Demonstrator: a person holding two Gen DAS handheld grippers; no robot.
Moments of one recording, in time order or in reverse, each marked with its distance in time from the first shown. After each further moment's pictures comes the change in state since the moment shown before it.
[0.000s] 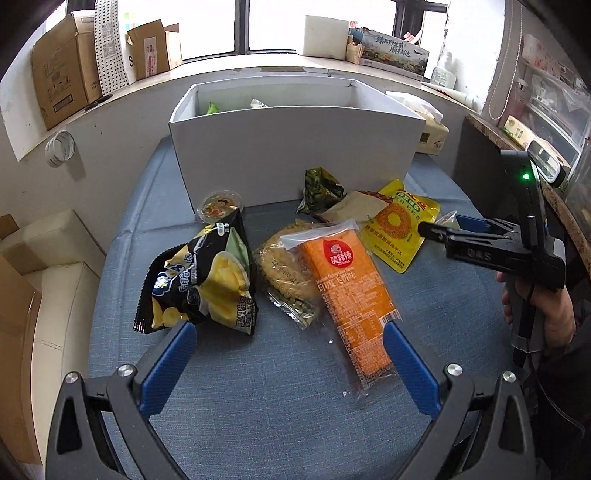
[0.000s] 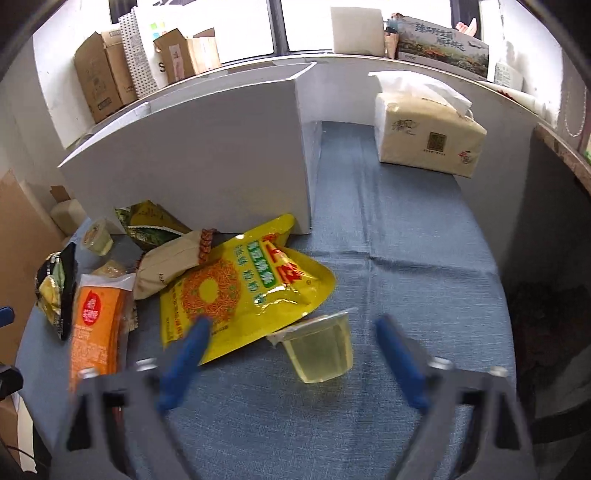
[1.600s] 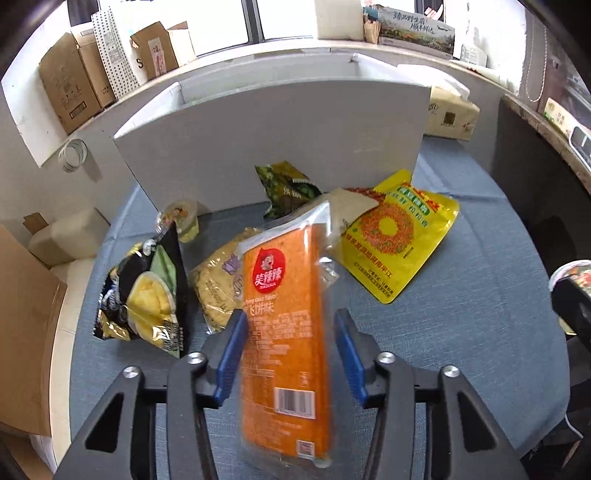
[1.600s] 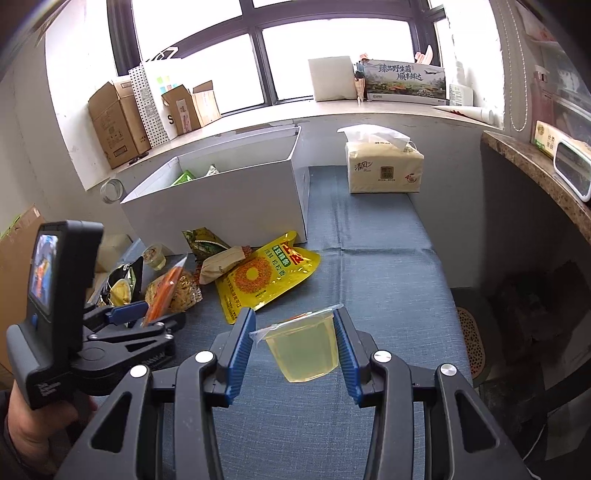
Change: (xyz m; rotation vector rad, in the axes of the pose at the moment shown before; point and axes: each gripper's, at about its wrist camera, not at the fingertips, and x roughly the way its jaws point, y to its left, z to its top) left arm 0.044 -0.075 0.028 -0.029 0.025 0.188; right arm -0.122 0.002 -0.050 0.085 -0.170 0.050
